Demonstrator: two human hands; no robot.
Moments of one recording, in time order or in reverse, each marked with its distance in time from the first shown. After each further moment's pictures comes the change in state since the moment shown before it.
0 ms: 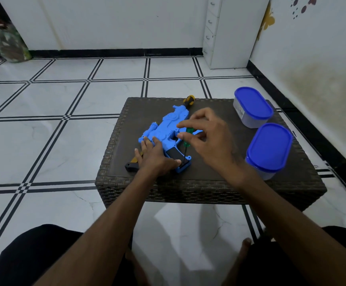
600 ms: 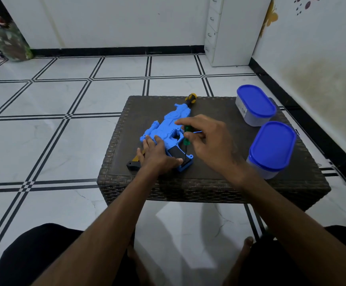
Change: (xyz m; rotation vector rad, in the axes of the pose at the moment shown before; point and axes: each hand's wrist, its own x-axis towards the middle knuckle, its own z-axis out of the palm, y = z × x) left_hand 0.002 0.000 0.000 0.030 -0.013 -0.003; right_hand -0.002 0.000 0.003 0.005 -0.052 -0.047
